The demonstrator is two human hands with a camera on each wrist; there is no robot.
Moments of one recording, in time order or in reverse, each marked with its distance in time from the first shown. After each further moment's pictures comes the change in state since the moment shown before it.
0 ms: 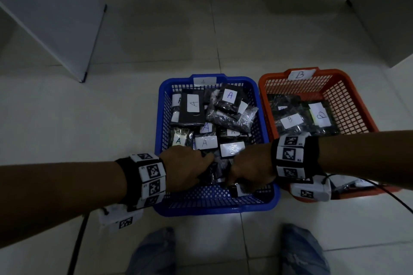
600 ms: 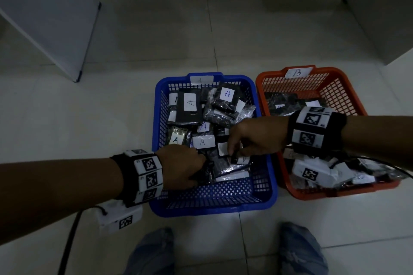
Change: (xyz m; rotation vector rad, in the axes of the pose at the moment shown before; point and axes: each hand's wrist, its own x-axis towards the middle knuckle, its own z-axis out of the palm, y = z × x) left_hand 0.002 -0.008 0.001 -0.045 -0.023 0.034; right_hand -0.032 0.042 -0.019 0.415 0.351 0.080
